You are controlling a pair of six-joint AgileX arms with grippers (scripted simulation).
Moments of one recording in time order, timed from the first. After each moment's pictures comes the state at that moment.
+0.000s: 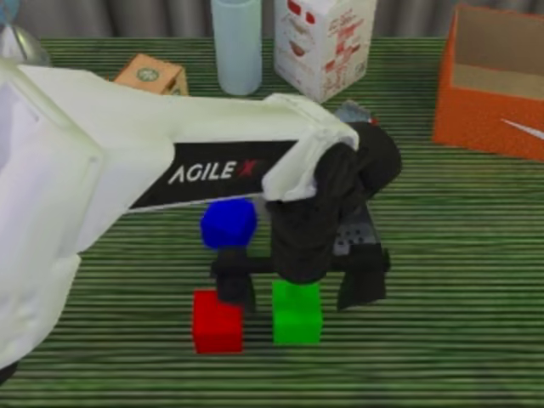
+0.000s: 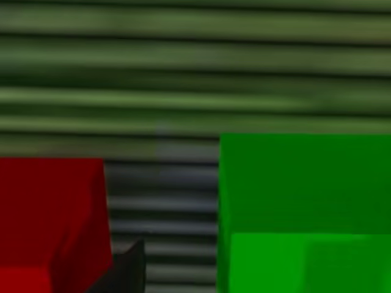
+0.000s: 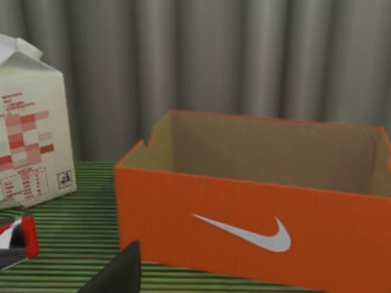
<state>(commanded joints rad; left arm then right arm) -0.85 2.14 1.53 -0.97 -0.01 -0.85 0.01 0.00 0.00 0.00 0.00 0.00</state>
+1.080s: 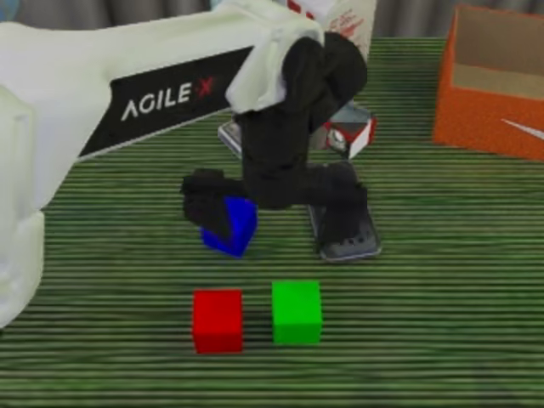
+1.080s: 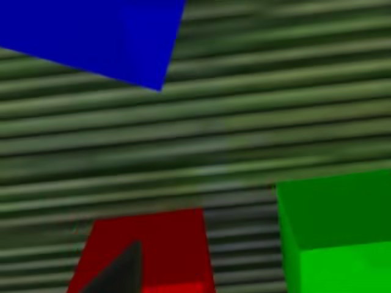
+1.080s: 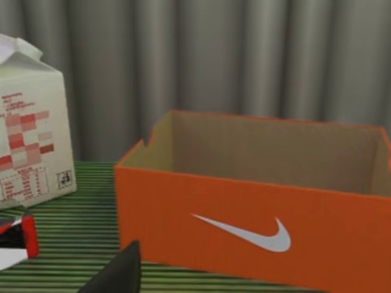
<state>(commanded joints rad) -0.72 2.14 1.76 -1.20 0.00 -0.58 0.01 0.00 0.00 0.00 0.00 0.00</state>
